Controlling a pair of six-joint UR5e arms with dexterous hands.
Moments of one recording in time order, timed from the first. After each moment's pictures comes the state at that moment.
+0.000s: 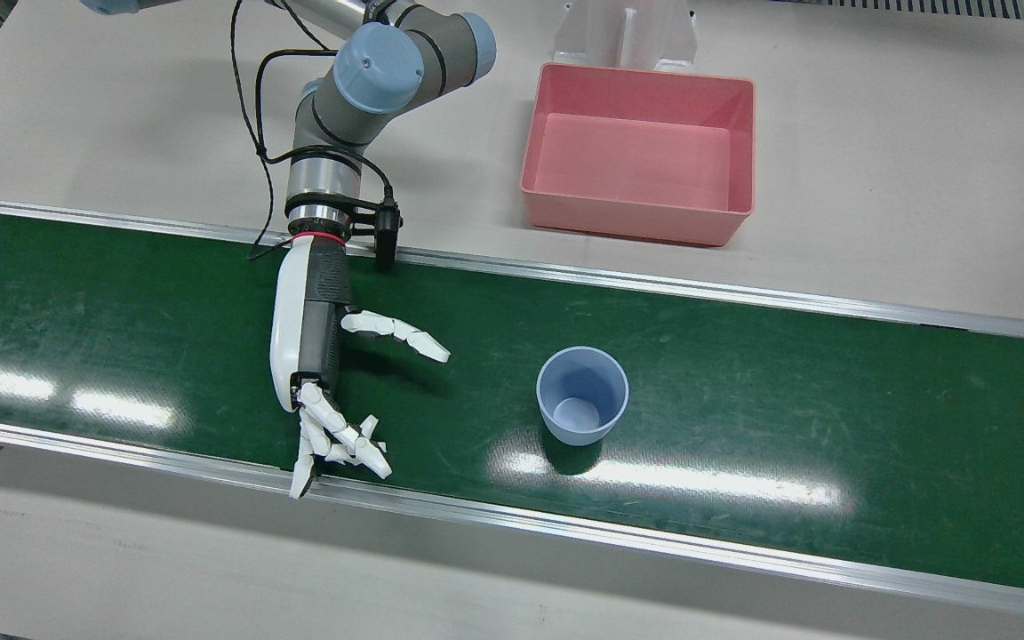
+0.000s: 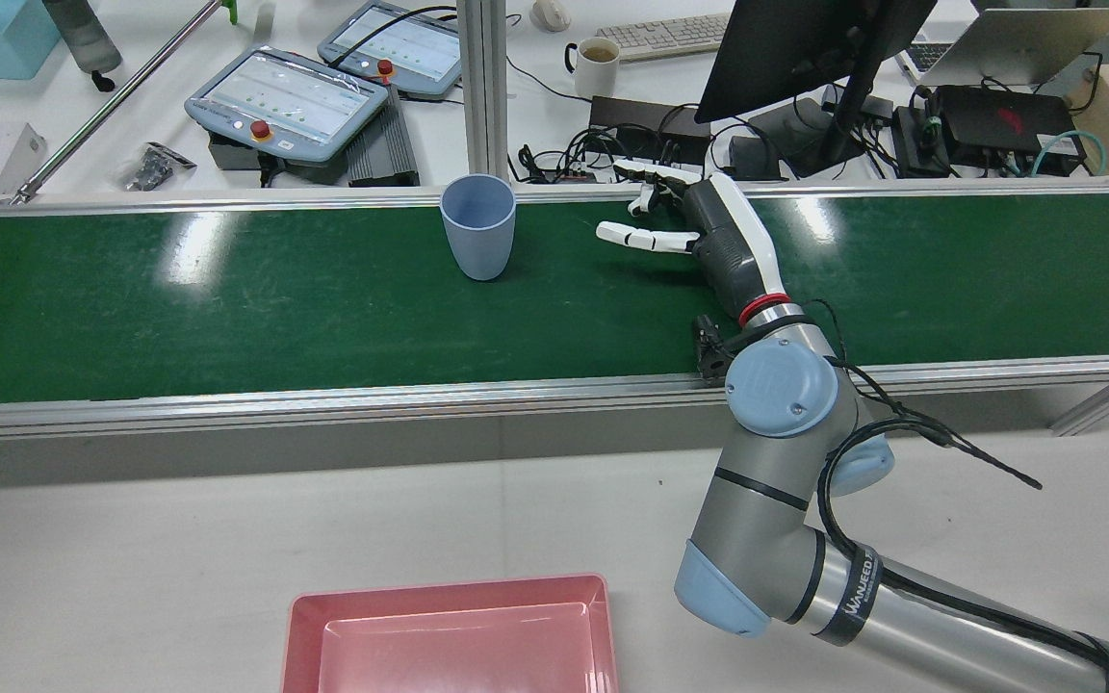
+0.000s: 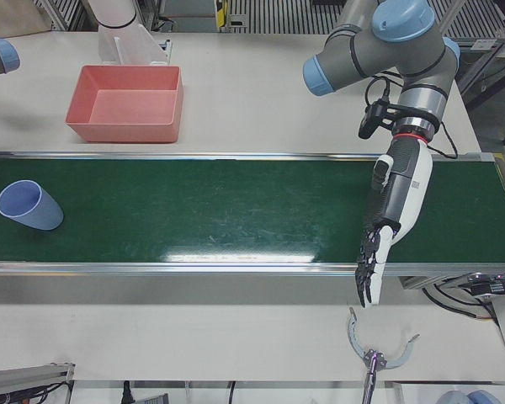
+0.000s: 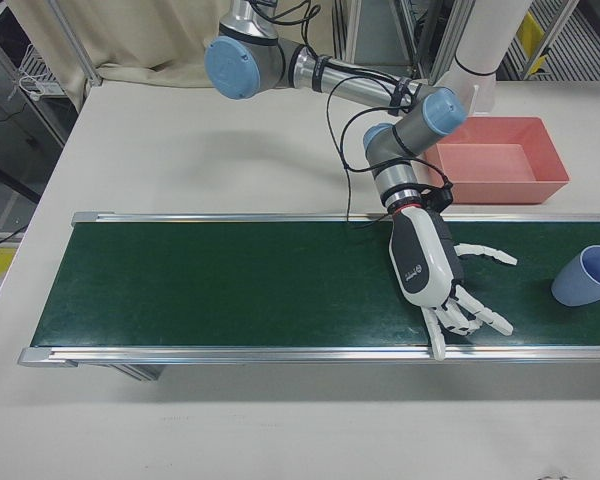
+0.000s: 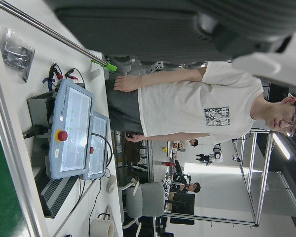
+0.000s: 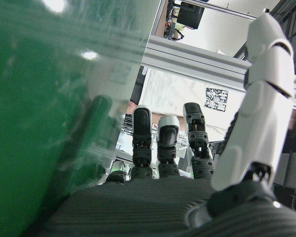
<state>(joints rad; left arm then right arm) -1.41 -1.81 -1.69 0.24 1.81 0.01 0.64 -0.95 1.67 -3.73 -0.80 -0.36</state>
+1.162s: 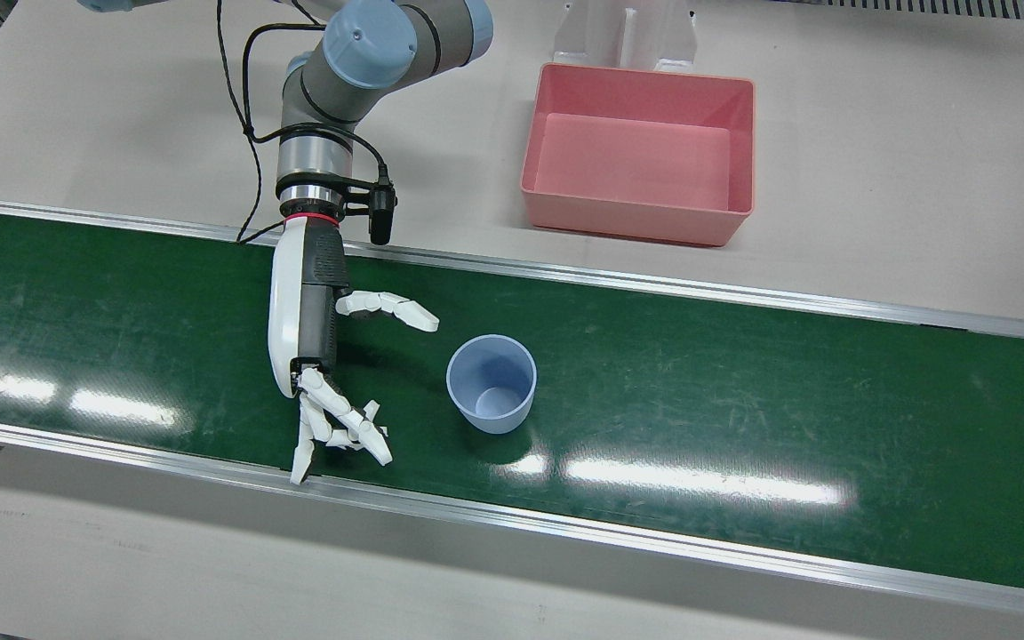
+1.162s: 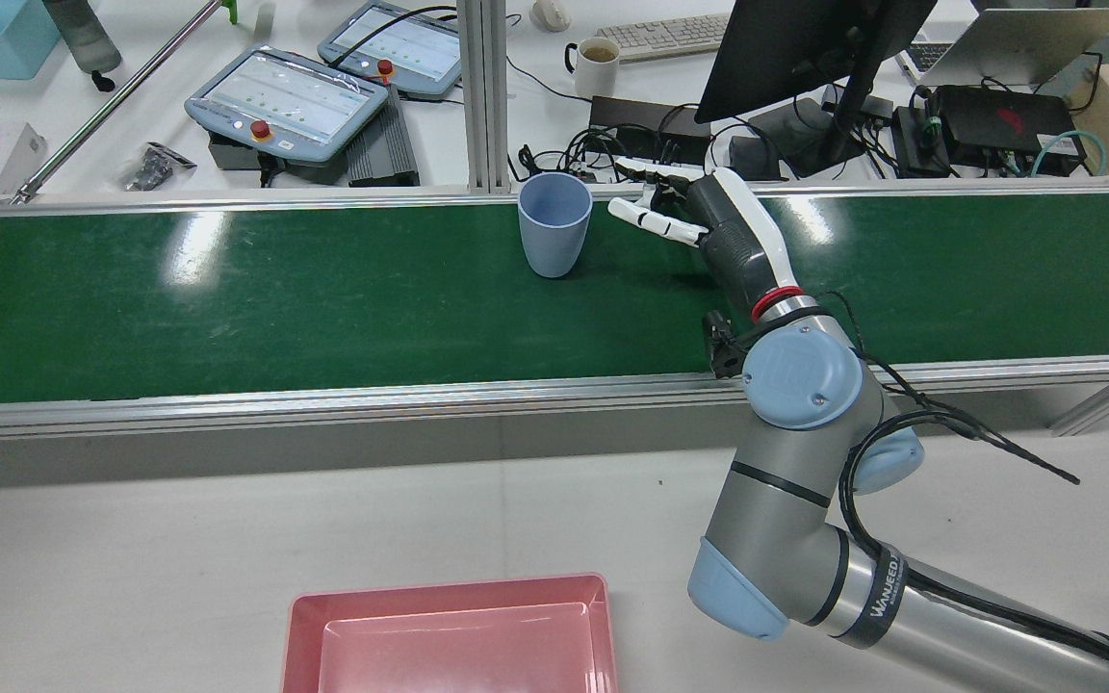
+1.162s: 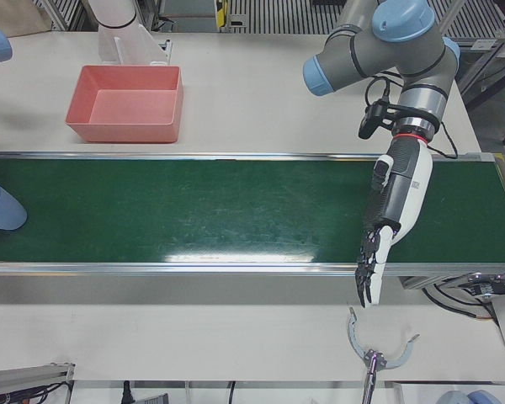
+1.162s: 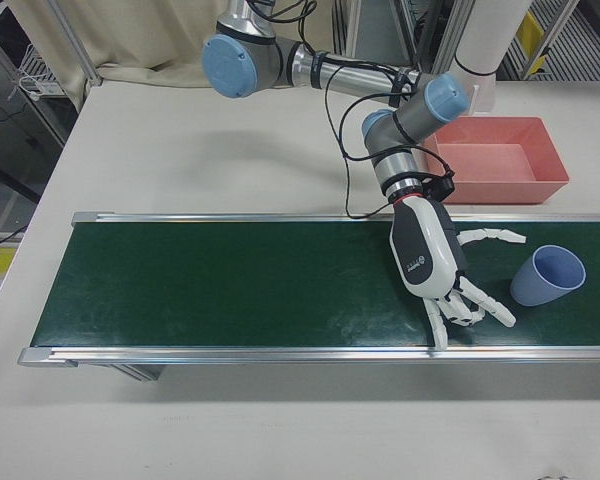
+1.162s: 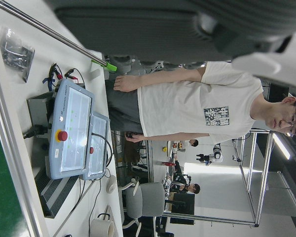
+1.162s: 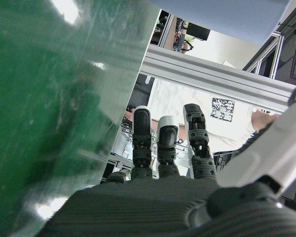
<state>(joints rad) -1.41 -1.81 -1.69 0.24 1.81 0.01 0.65 -0.96 1.74 -3.82 -0.86 -0.37</state>
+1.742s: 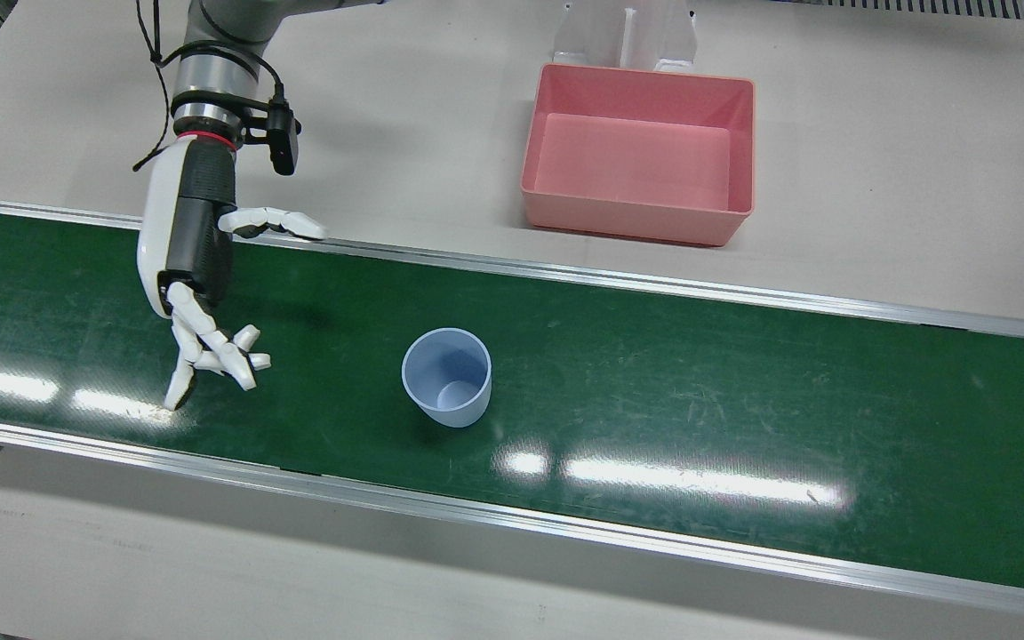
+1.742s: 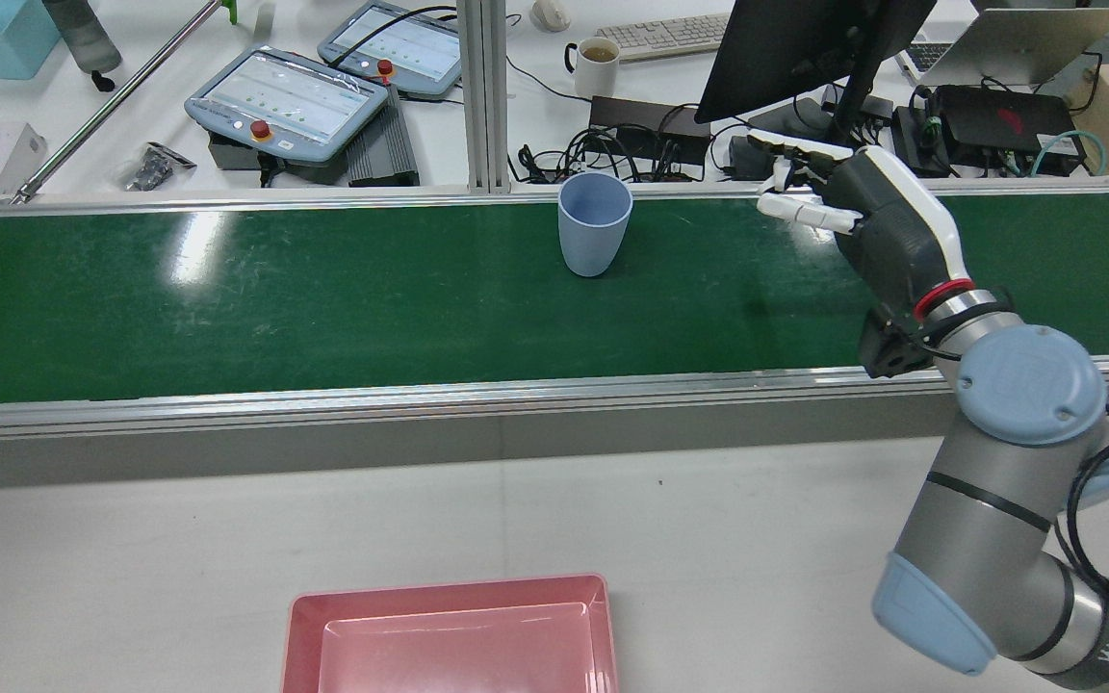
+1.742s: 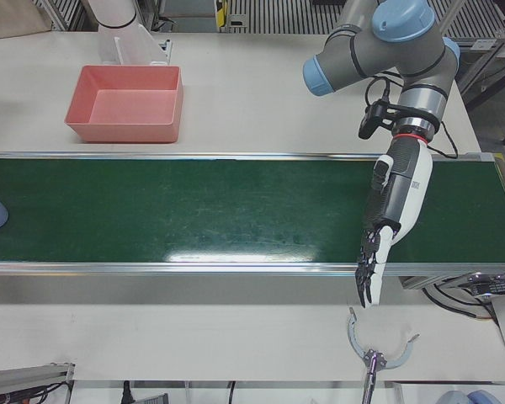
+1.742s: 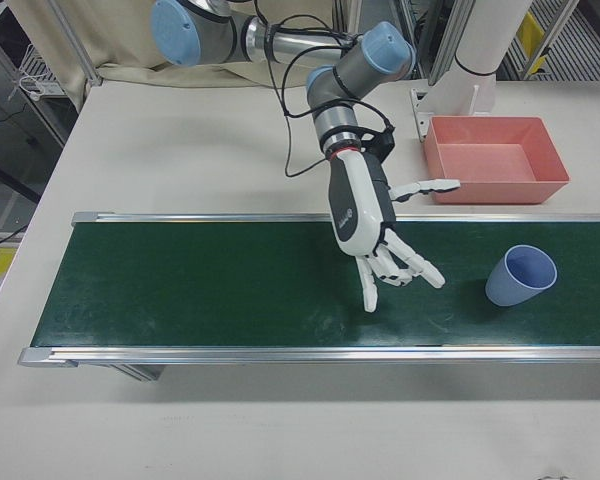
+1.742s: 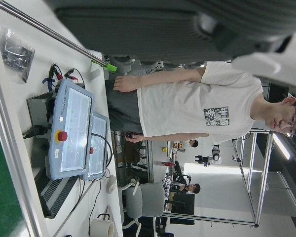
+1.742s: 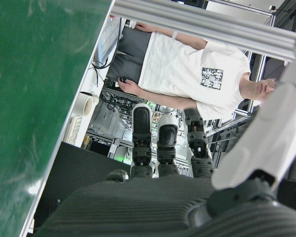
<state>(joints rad) -1.41 -1.81 -1.69 0.24 1.81 0.01 0.75 -1.23 2.05 -3.87 -0.92 -0.33</state>
